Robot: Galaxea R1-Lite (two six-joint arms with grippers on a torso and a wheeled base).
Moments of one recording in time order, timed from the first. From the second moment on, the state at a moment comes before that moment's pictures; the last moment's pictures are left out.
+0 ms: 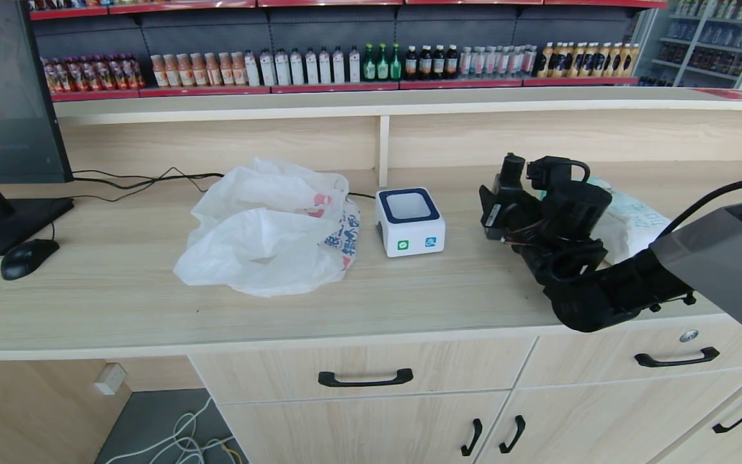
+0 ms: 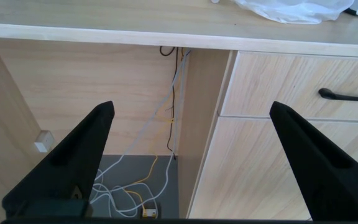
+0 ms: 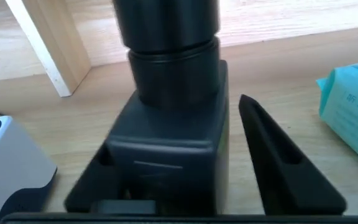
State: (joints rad) left arm 0.00 0.00 0.00 -0.01 0.00 0.00; right arm 0.31 2.22 -1.22 -1.19 -0.28 0.07
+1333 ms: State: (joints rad) left arm 0.00 0.00 0.00 -0.01 0.00 0.00; right arm 0.33 2.16 -1.09 -1.25 -0.24 0.05
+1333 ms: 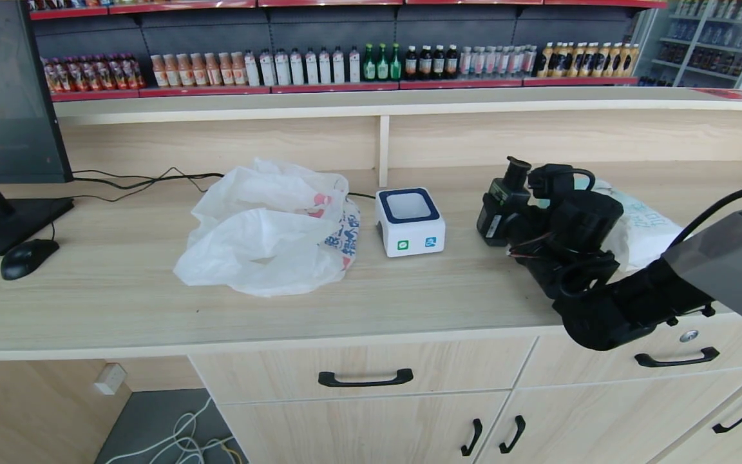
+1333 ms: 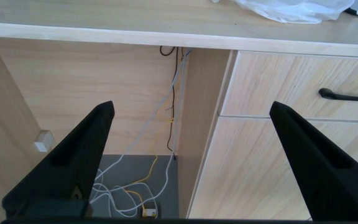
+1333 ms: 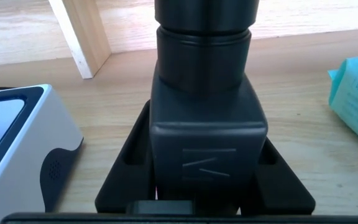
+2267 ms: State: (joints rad) left arm 0.00 0.00 0.00 0.00 0.00 0.00; right arm 0.33 2.11 -1.10 -1.27 -0.16 0.05
